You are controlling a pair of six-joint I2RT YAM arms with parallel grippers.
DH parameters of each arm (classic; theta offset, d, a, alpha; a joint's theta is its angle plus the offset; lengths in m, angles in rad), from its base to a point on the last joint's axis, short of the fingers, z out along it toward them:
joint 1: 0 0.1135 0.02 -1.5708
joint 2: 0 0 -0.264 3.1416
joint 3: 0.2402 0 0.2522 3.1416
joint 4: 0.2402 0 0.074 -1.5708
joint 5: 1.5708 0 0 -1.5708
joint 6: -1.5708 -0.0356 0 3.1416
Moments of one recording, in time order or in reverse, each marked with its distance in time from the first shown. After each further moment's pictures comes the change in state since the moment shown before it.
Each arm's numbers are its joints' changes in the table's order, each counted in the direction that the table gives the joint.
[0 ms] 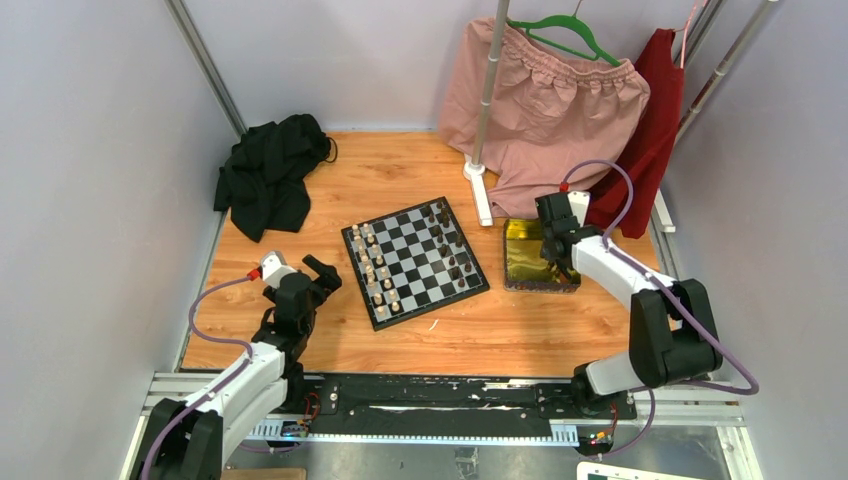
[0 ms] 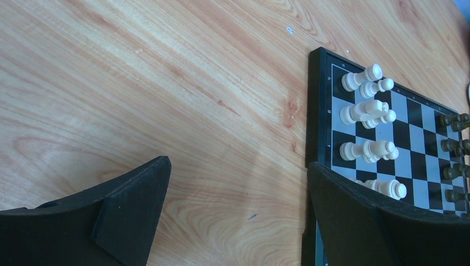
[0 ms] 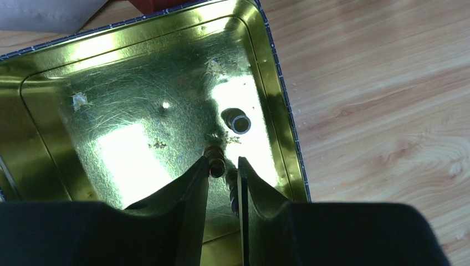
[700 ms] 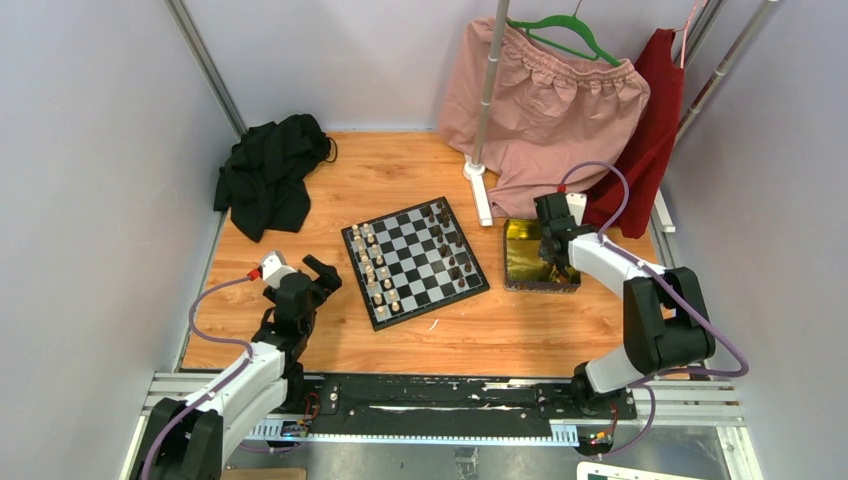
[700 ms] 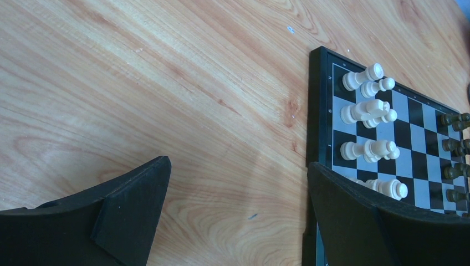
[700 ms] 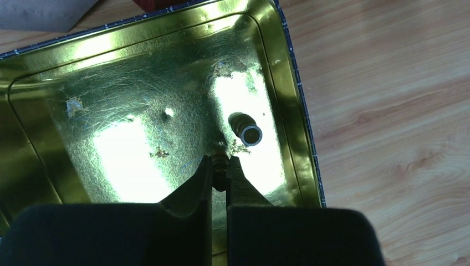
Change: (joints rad) left arm 0.000 0.003 0.000 0.000 0.000 0.000; right arm -0.016 0.071 0.000 -0.046 -0.035 0.003
